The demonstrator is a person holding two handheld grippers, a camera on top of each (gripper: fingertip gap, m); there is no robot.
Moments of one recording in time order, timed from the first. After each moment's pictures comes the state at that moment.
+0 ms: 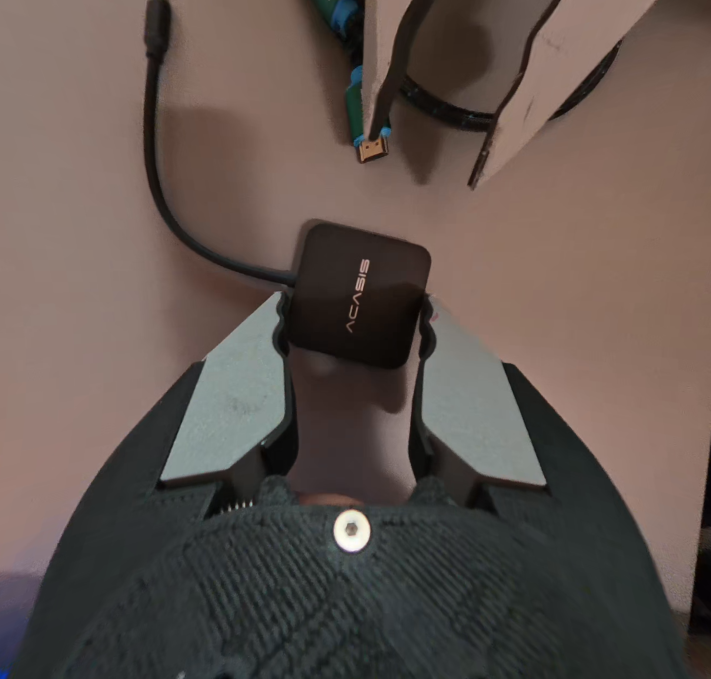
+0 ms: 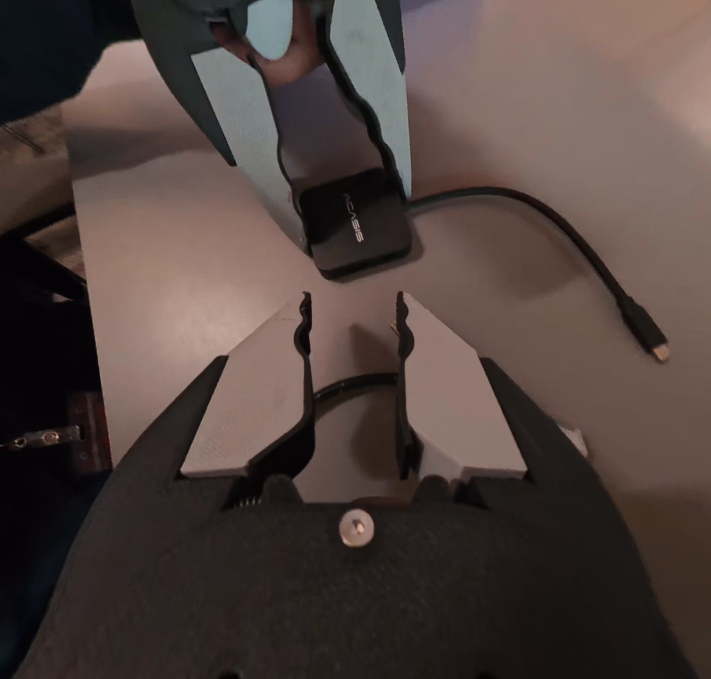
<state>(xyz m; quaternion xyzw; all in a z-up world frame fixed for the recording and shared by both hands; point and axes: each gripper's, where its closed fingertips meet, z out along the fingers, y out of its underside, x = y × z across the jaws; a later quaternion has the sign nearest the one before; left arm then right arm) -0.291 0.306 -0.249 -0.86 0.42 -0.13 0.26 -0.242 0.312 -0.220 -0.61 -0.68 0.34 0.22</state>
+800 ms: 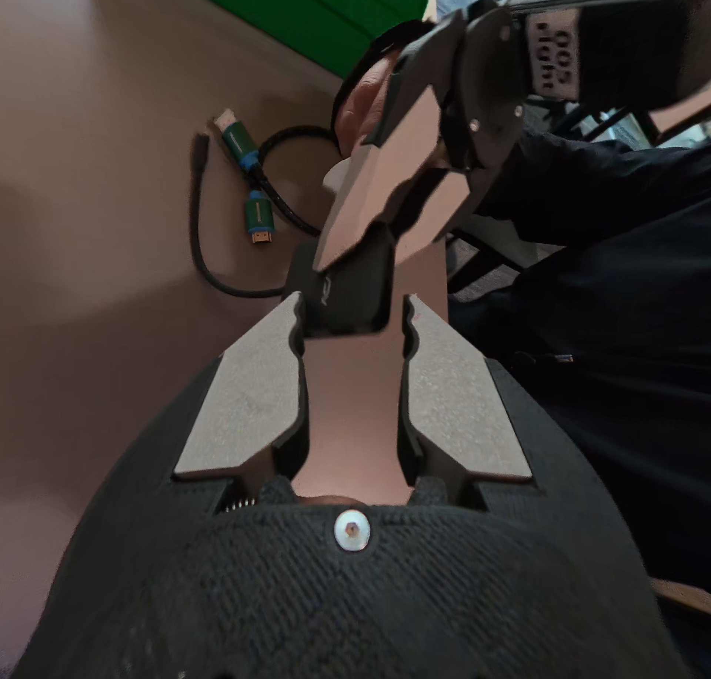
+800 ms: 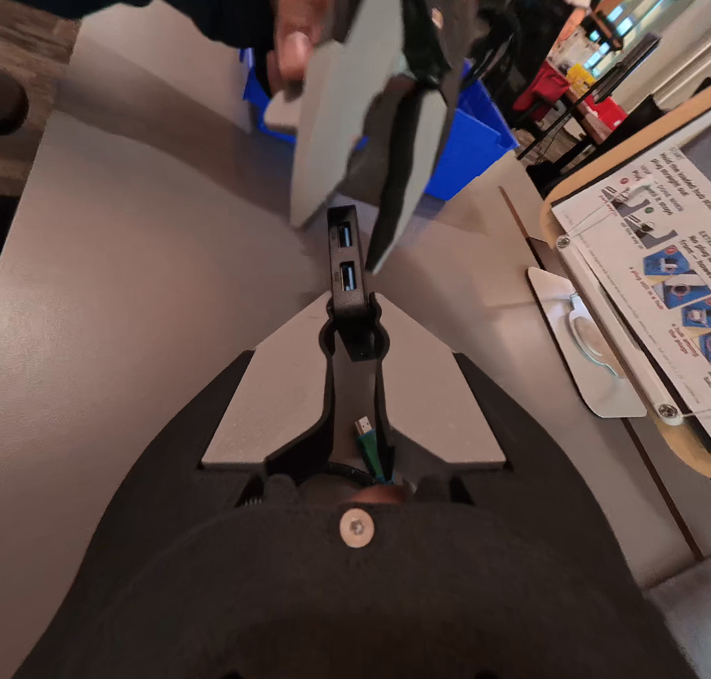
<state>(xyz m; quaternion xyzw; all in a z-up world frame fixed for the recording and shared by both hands) -0.262 0.268 -0.162 -0.82 0.31 -0.38 0.28 -0.269 0.280 -0.172 -0.38 -0.75 0.29 0.46</state>
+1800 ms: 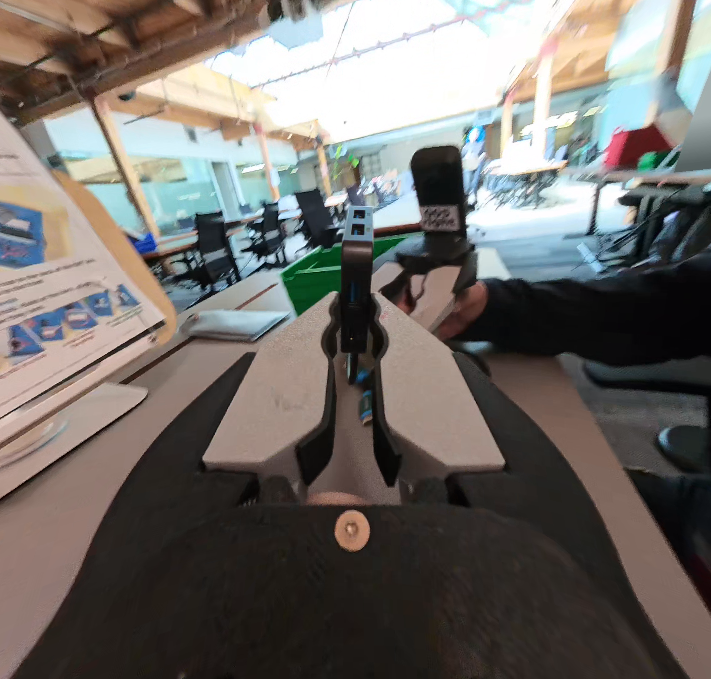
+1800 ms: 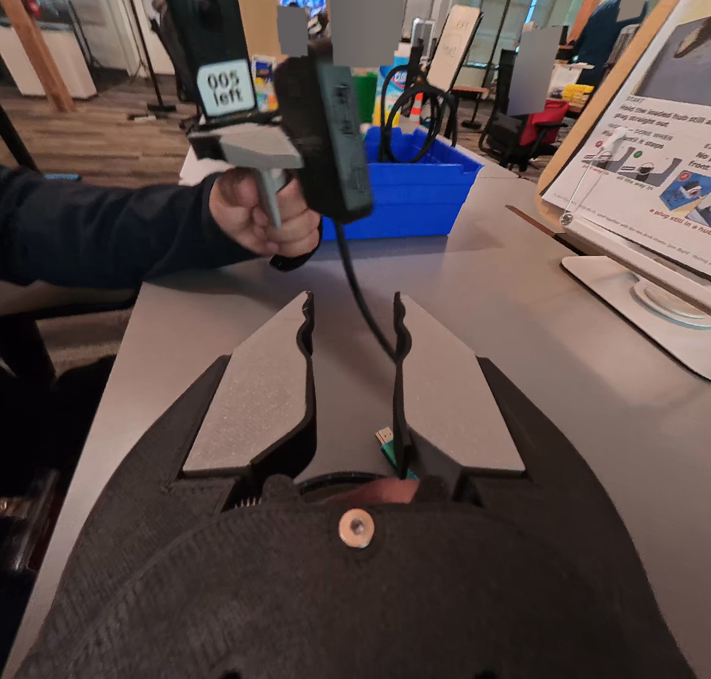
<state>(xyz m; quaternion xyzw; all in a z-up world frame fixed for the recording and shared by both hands) -0.274 0.277 -0.086 -0.58 0.30 -0.23 0.73 -0.251 0.302 -0.140 -0.44 -0.63 0.49 0.42</state>
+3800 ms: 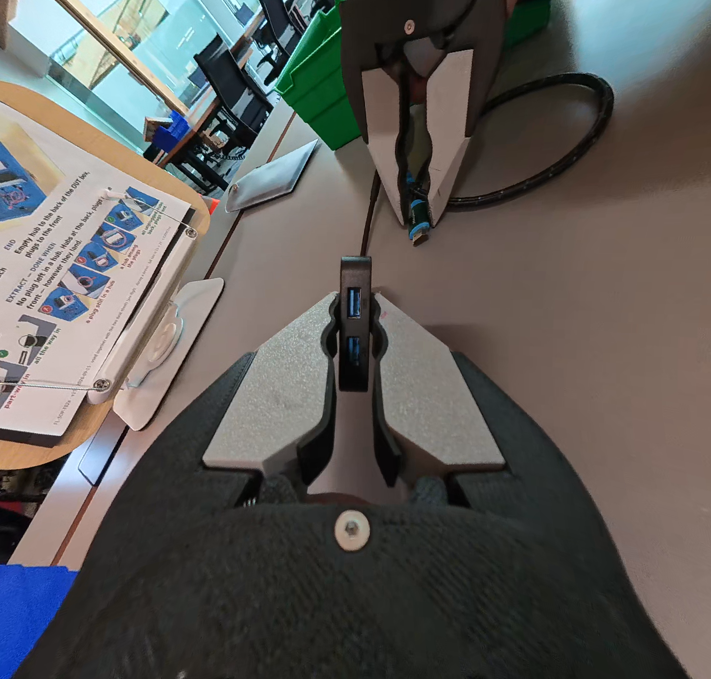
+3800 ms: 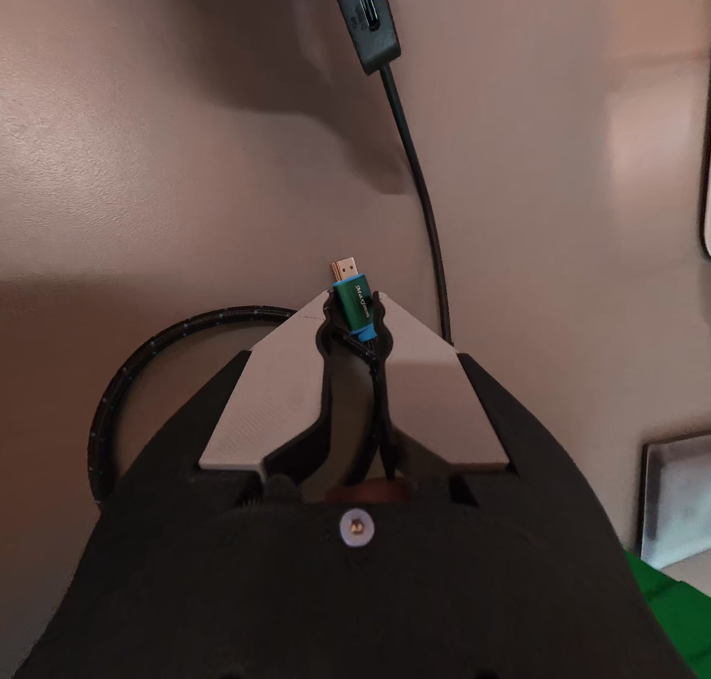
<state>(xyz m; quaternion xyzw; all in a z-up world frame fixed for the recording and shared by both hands) -0.297 0.302 -0.184 -0.68 0.44 0.05 0.58 -0.222 0.360 -0.246 -0.49 -0.83 0.12 0.26</state>
